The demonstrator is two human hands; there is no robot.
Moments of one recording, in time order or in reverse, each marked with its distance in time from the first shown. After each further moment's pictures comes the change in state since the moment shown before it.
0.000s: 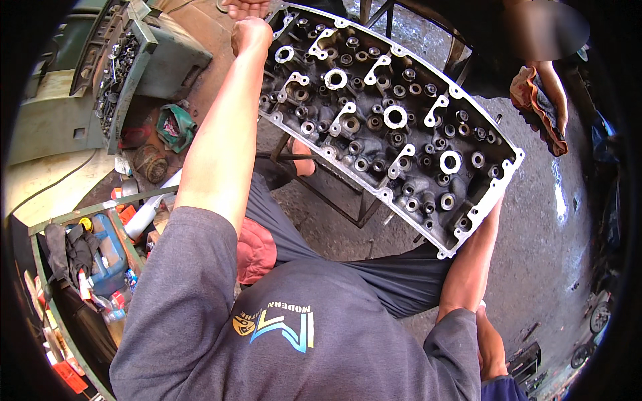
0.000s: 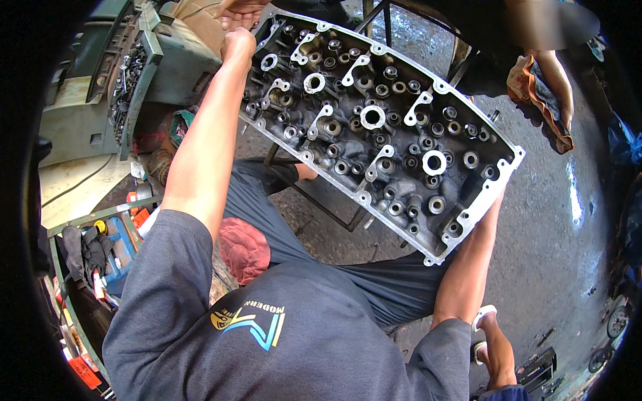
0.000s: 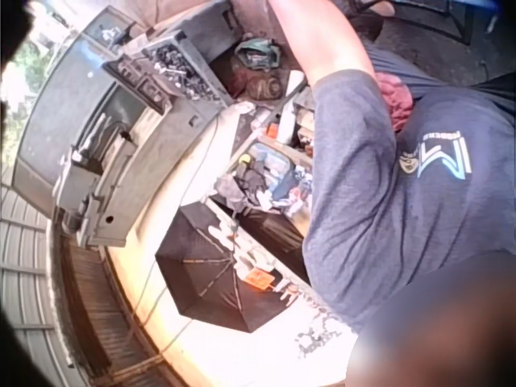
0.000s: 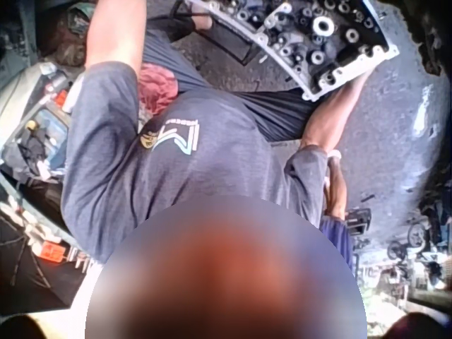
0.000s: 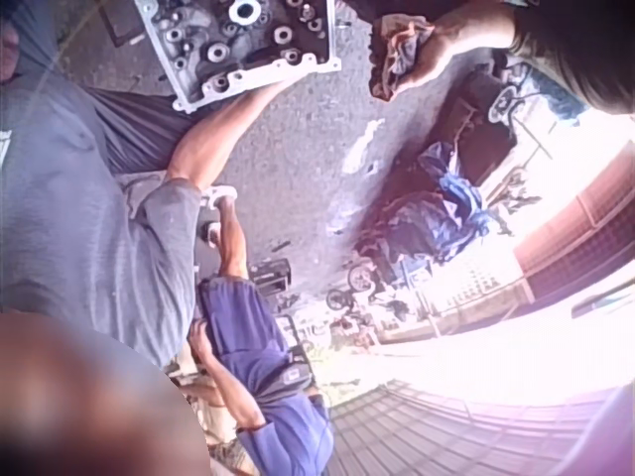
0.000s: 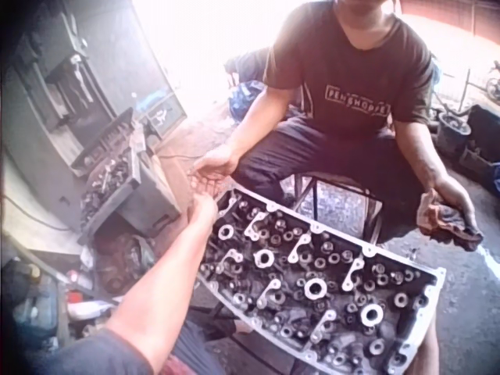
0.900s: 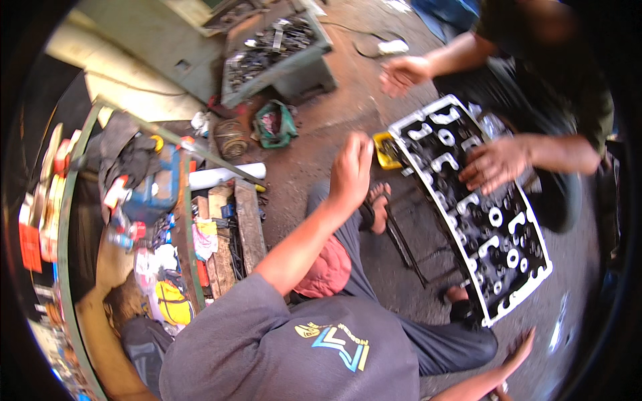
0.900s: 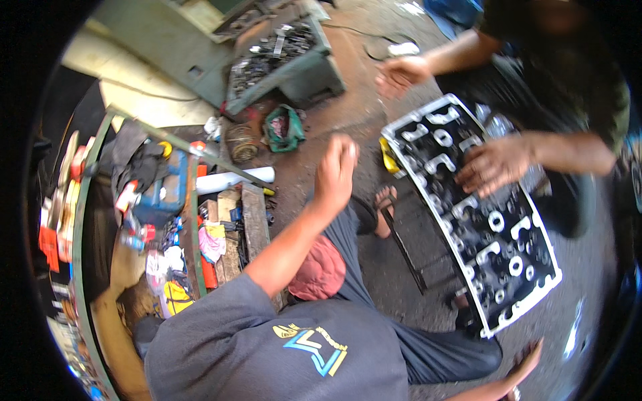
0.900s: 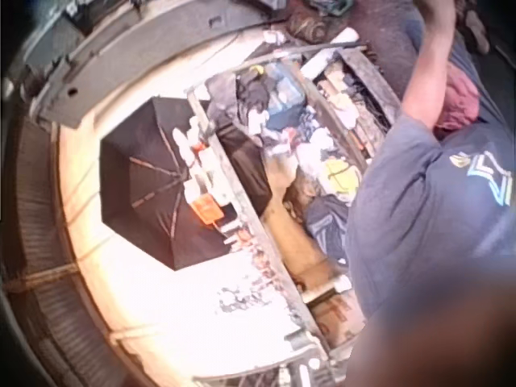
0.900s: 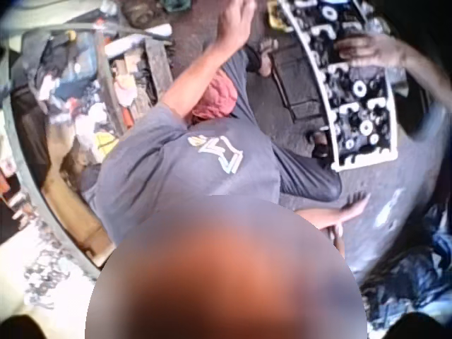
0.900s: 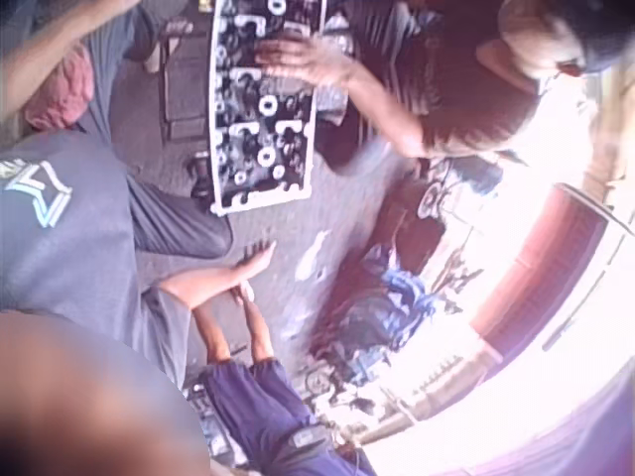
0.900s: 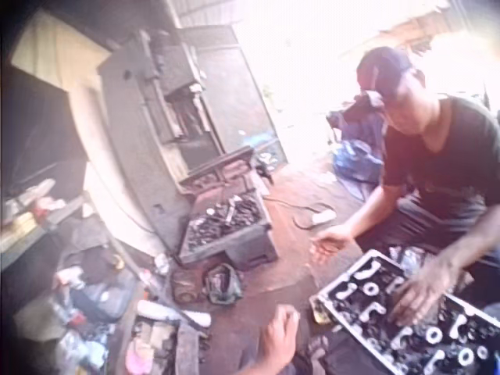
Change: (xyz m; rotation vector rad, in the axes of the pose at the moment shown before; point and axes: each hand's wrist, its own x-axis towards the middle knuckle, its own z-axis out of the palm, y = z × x) left_hand -0.123 -0.163 -0.171 -0.401 0.139 0.730; right_hand -0.103 -0.074 -0.177 -0.770 0.541 0.116
